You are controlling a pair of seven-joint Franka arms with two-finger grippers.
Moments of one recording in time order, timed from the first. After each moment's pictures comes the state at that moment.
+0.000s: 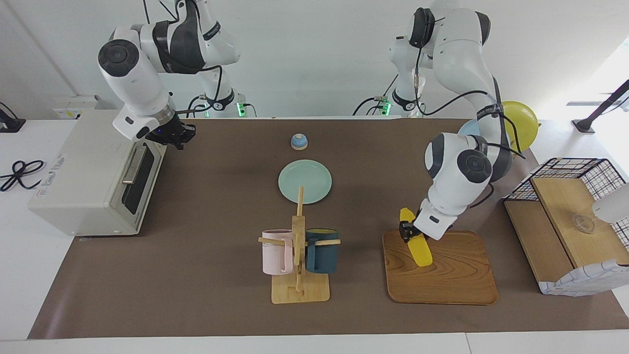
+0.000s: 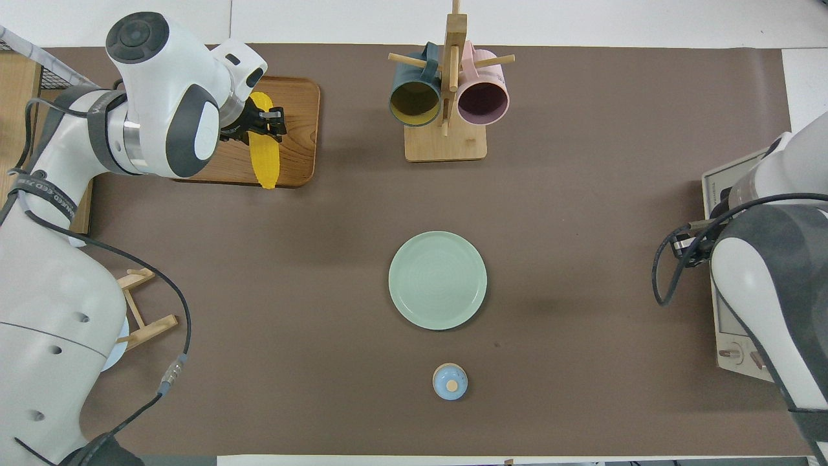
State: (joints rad) left arm -0.27 0.64 0.02 -1.35 -0.08 2.03 -0.22; right arm 0.05 -0.02 -0.02 -1.88 -0.06 1.61 -0.06
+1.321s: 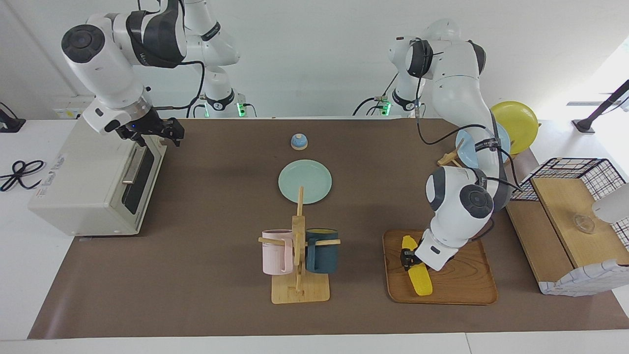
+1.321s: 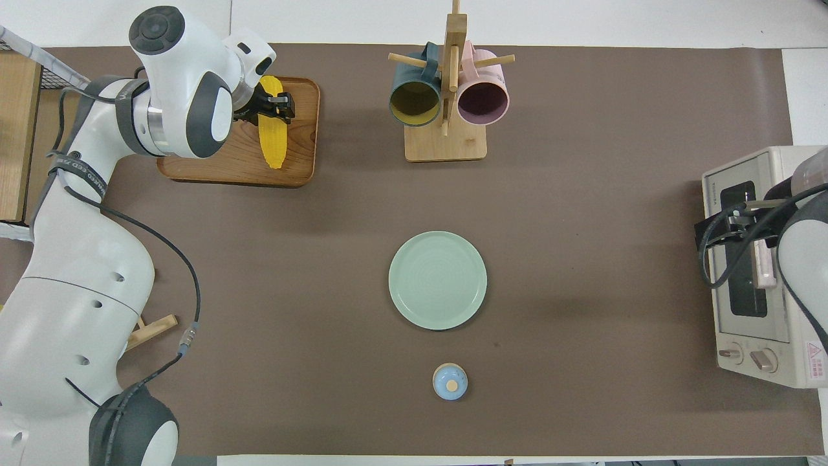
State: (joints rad) left arm -0.24 0.81 -0.01 -1.16 -0.08 2.06 -0.16; right arm -0.01 -0.04 -0.02 -1.81 -0.06 1.59 -0.04
